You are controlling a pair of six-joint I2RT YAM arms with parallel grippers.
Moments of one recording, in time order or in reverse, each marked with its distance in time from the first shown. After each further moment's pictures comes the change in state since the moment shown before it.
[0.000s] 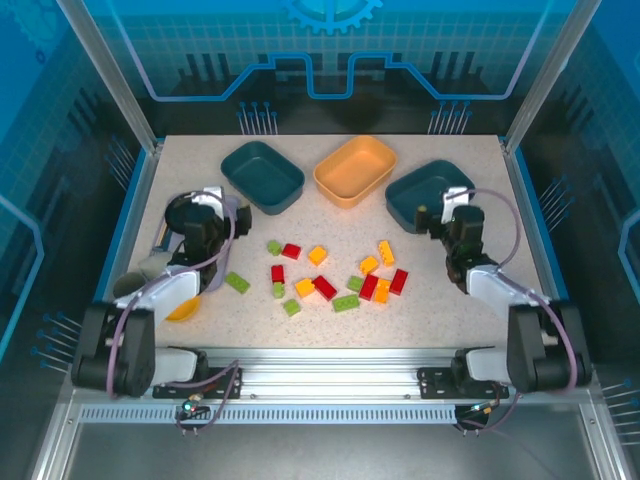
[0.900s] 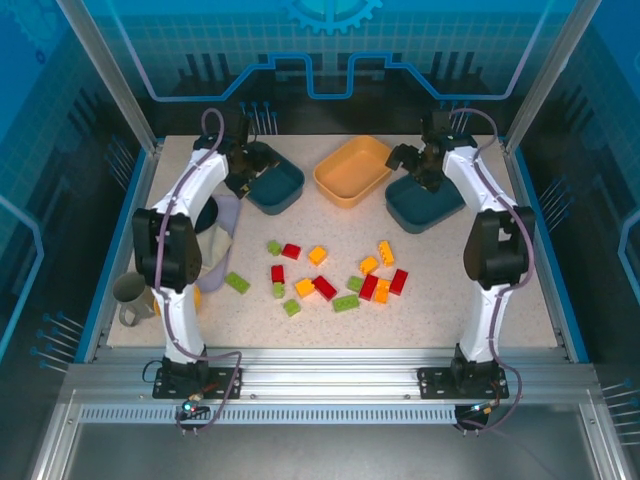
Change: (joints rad) left arm -0.009 0.800 1.305 -1.201 0.330 -0.787; right arm 0.032 0.811 1.330 -1.229 -0.320 0.640
